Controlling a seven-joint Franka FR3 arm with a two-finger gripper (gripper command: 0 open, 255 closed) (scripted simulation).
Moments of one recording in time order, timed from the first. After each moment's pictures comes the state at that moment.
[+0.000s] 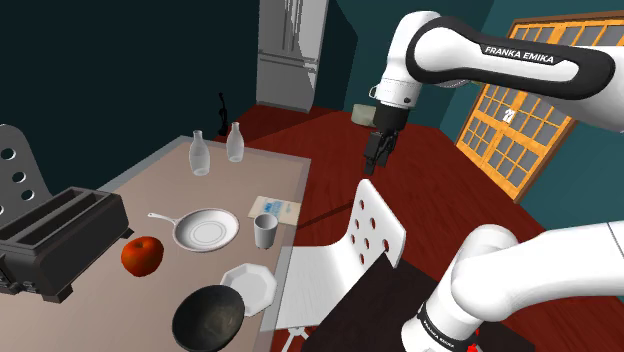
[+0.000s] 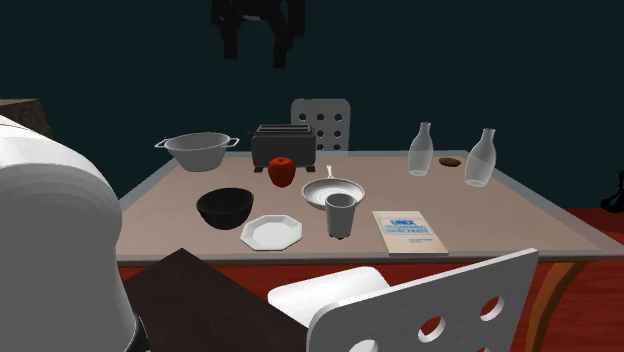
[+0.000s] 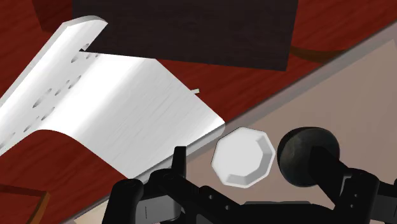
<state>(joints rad) 0.01 -0.74 -0.06 -2.34 0.08 1.53 -0.13</state>
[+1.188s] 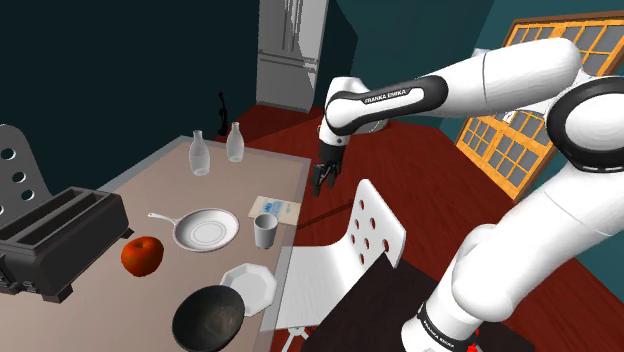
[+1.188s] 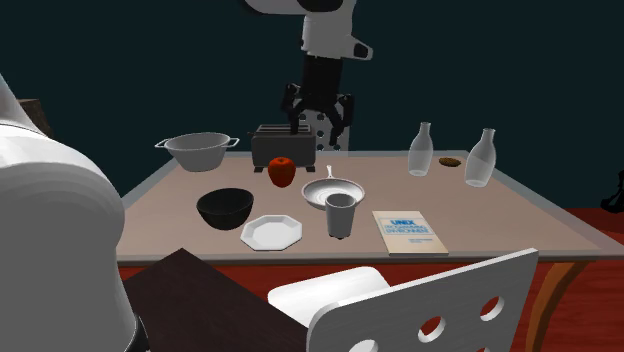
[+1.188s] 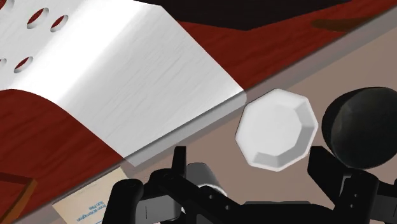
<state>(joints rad) 0.03 -0.24 -0.08 -2.32 0.09 2.01 -0.22</state>
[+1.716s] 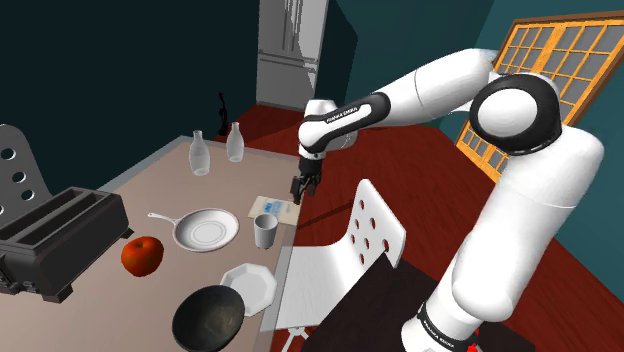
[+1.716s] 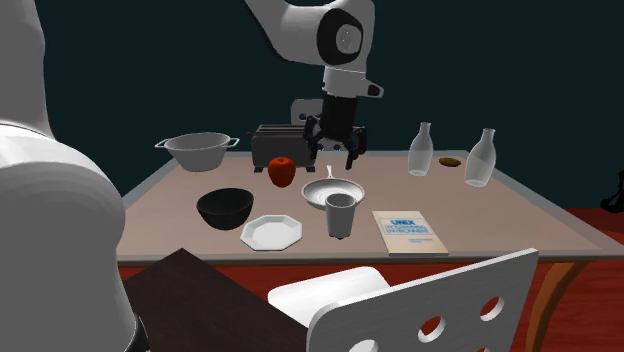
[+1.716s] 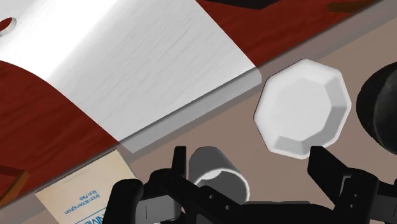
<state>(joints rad) 0.03 0.06 -0.09 -2.19 0.12 2.17 -0.26</state>
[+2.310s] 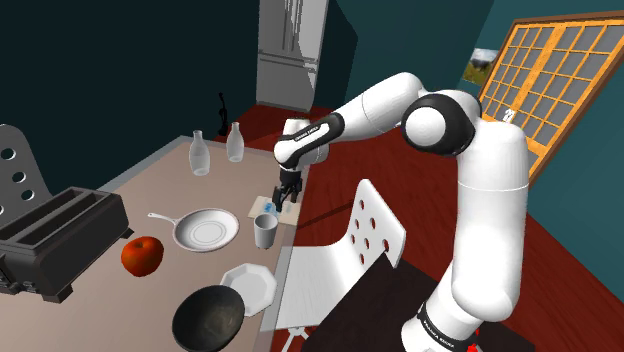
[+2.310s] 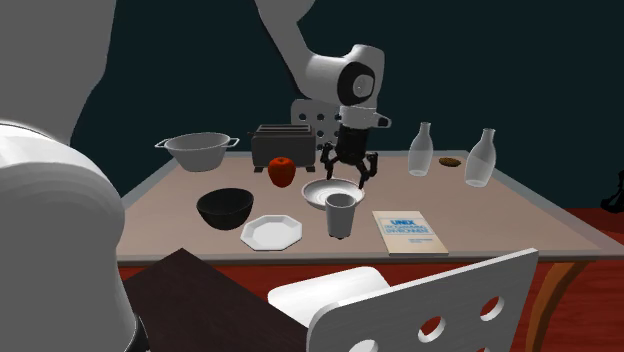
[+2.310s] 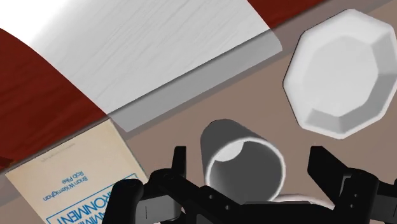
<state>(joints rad) 0.03 0.40 -0.07 -1.94 0.15 2.26 -0.30</state>
